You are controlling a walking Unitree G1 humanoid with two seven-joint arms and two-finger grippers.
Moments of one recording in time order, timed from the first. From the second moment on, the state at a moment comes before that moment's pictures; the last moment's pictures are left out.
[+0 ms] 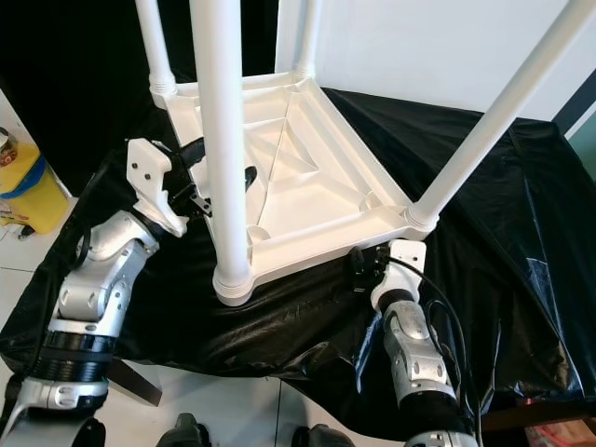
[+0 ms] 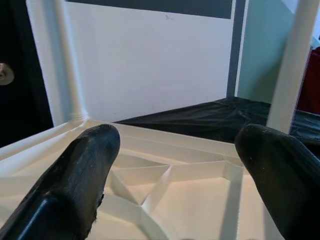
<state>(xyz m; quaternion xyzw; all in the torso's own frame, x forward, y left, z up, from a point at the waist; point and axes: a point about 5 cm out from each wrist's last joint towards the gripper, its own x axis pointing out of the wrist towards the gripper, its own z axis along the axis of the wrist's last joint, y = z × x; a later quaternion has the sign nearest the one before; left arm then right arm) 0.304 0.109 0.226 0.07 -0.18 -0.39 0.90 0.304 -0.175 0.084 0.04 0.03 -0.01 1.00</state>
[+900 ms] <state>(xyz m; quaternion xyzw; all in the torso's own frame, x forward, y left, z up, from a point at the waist) 0.272 0.025 0.227 0.01 -0.17 -0.43 0.89 0.347 -0.184 0.101 0.02 0.01 -0.02 1.00</state>
